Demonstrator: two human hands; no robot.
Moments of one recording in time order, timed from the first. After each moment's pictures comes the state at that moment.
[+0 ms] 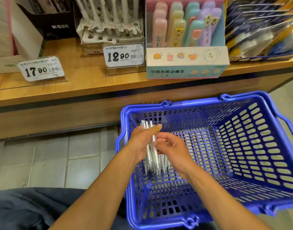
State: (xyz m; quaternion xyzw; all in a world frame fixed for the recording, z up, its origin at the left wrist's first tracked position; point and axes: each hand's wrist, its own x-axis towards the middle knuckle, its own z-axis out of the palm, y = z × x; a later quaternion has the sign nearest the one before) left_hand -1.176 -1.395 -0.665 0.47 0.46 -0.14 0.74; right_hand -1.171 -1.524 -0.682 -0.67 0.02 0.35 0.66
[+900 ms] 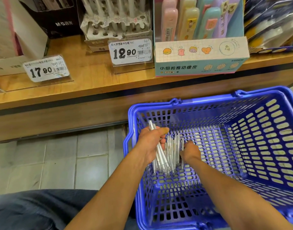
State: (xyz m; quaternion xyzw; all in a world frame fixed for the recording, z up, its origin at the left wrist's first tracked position) left_hand -1.176 -1.394 -0.670 0.47 0.46 -0.14 0.74; right_hand -1.132 -1.553 -0.844 -0.92 0.10 0.35 0.17
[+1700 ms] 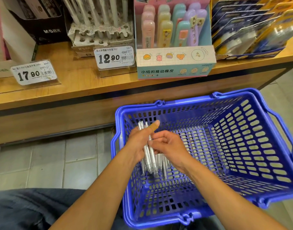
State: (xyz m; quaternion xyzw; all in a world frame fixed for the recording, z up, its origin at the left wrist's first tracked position) left_hand -1.175 -1.405 -0.665 0.46 0.46 -0.15 0.74; right_hand -1.164 -1.529 -0.674 -0.66 0.02 0.37 0.66
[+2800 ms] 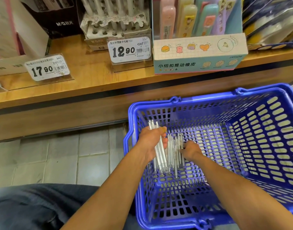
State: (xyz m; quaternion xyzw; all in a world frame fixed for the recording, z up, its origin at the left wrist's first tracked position) left_hand -1.179 -1.395 -0.672 0.46 0.48 -0.15 0.73; right_hand -1.125 -1.557 -0.825 -0.88 0.05 0.43 0.18
